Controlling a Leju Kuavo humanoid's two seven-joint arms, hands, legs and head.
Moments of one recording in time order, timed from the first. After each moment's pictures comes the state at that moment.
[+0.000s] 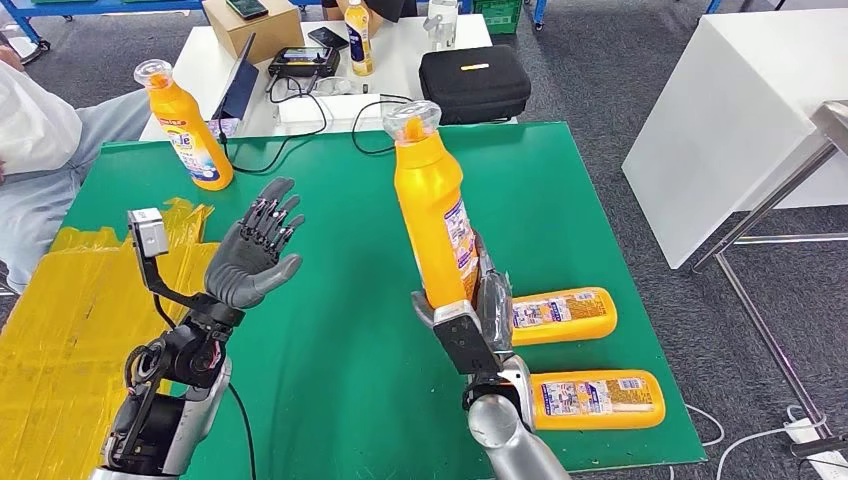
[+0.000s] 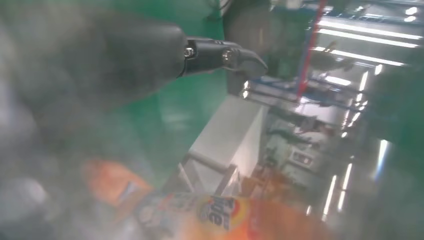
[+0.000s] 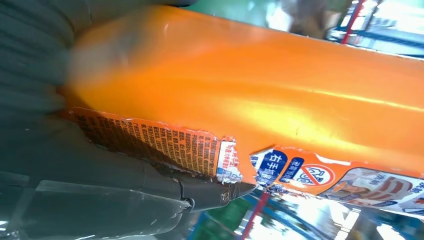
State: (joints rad) left arm -0.28 -0.02 -0.08 -1.30 0.47 -0.29 -0.15; right arm -0.16 0.21 0.40 -1.20 0.47 -0.61 -0.39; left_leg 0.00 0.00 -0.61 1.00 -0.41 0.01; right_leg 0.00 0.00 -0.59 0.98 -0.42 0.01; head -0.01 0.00
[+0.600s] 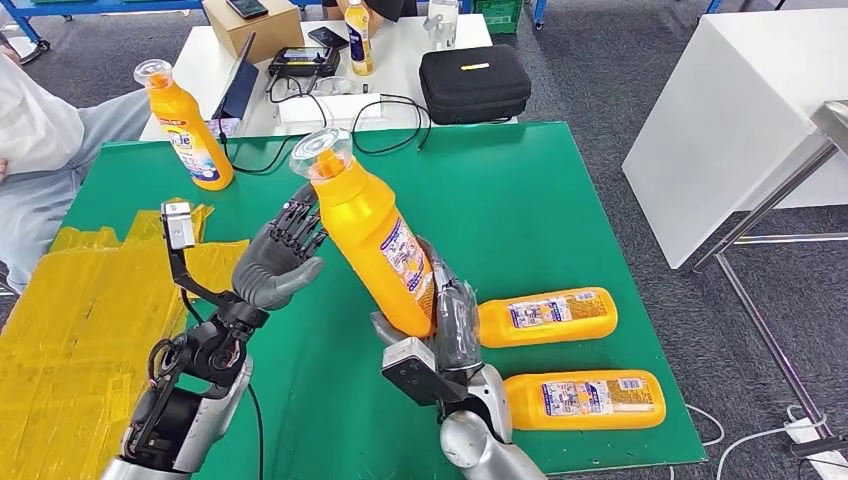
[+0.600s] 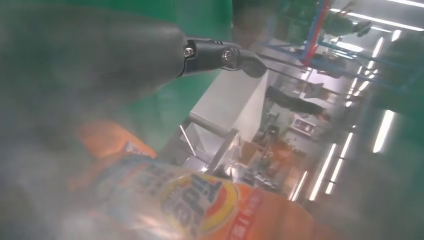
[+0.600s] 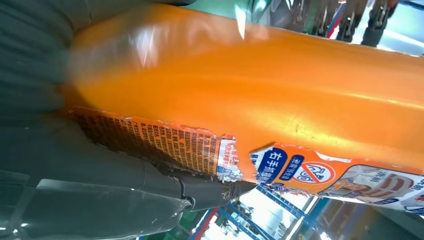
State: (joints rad) left arm -0.31 -0.03 -0.17 -1.26 0.60 -0.30 -0.12; right arm -0.17 0.21 0.55 -1.15 0.54 -0.68 -0.43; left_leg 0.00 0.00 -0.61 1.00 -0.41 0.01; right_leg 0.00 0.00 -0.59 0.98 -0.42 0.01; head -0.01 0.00
